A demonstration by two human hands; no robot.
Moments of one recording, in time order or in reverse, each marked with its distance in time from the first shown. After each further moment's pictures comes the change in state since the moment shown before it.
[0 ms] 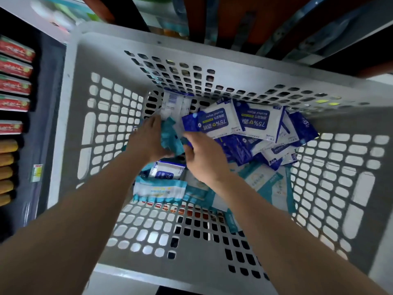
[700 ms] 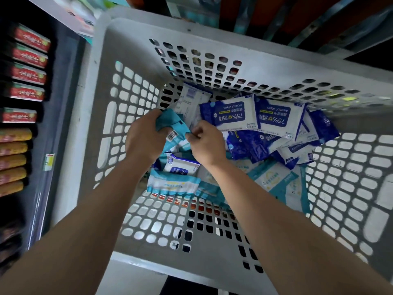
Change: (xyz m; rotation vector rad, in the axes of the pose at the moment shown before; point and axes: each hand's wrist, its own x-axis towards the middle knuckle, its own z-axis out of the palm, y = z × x) left_hand -0.042 -0.005 -0.020 -0.439 0.383 -0.151; right_hand 0.028 -0.015 0.031 0.337 0.002 0.385
